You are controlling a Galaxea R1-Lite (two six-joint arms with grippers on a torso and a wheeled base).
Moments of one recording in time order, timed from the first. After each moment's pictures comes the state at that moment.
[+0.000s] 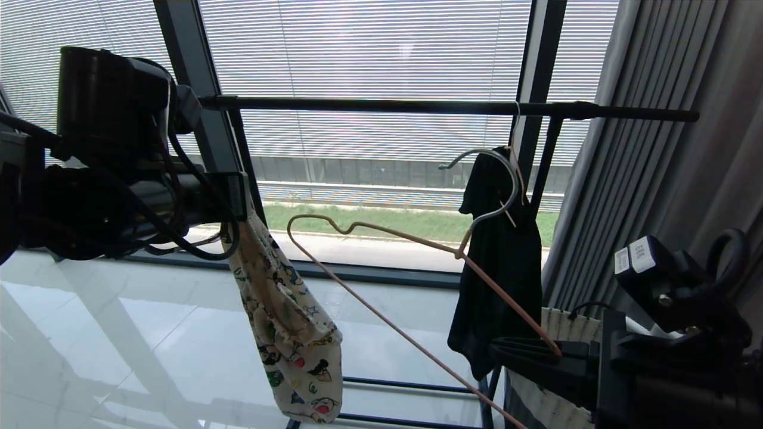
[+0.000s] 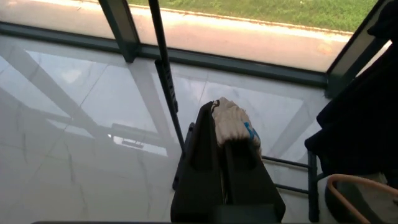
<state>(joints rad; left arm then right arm) -0.39 1.52 -1.18 0.09 0.45 -0.14 1.02 1.33 -0.56 -0.54 0.09 0.16</state>
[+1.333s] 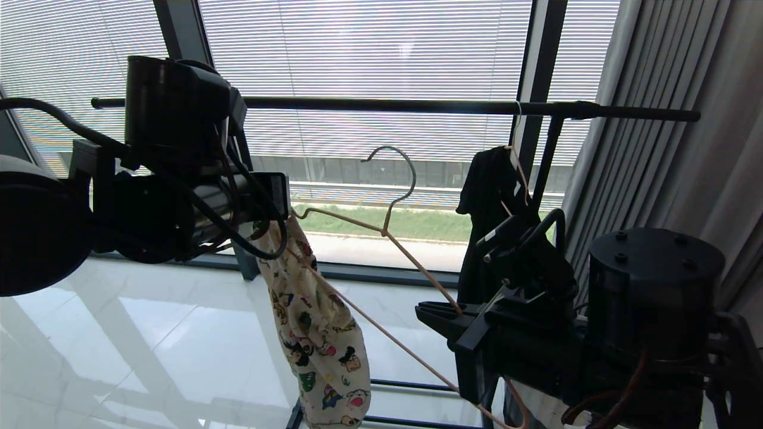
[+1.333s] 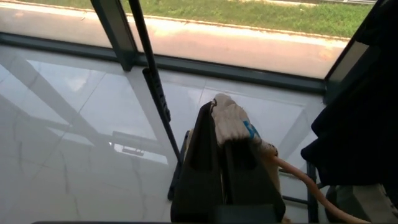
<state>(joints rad) -0.51 1.59 -1.20 0.01 0.54 -0.14 1.05 1.63 -0.76 -0.64 -0.04 0.17</state>
